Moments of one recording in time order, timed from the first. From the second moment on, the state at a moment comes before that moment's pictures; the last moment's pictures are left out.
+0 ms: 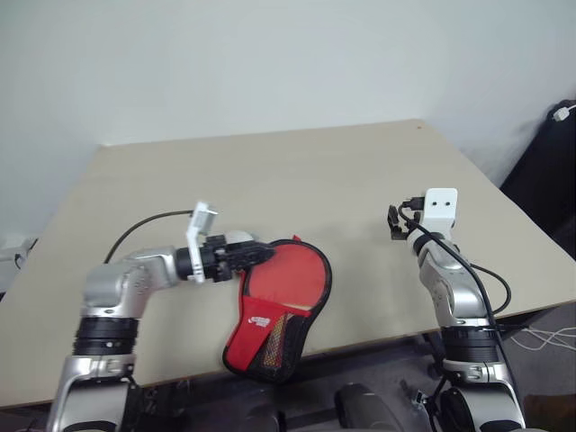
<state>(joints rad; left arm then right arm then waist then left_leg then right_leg) -0.42 0.59 0.02 0.06 -0.61 0.81 -1.07 -0.43 -0.14 -0.09 0.03 0.10 0.51 -0.02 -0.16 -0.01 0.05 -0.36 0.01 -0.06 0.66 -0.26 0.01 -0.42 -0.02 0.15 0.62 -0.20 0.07</state>
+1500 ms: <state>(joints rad) -0.24 0.33 -0.11 0.19 -0.23 0.20 -0.75 -0.47 -0.22 -0.14 0.03 0.28 0.62 0.25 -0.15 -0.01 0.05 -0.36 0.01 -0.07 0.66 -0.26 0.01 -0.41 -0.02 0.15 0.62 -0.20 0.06</state>
